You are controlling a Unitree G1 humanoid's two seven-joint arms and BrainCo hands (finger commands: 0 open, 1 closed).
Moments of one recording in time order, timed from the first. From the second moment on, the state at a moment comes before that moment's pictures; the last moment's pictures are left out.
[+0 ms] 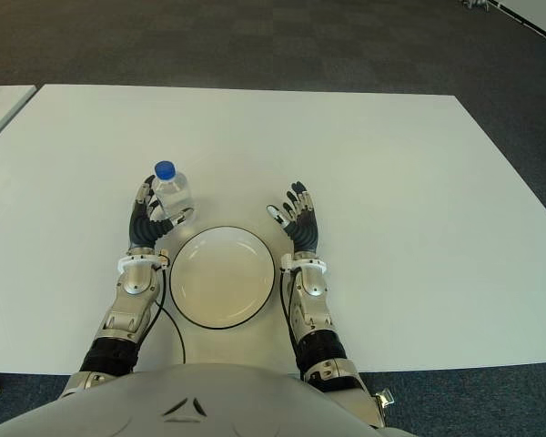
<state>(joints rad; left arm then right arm) 0.06 0.00 -0.01 0.30 0.17 -0.27 0.29 -0.05 0.06 0.09 0.54 0.24 -0.44 -0.06</state>
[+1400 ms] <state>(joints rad) 0.02 0.00 0.02 0.35 0.16 -0.28 0.27 -0.05 0.06 0.09 0.54 0.24 -0.44 -0.07</state>
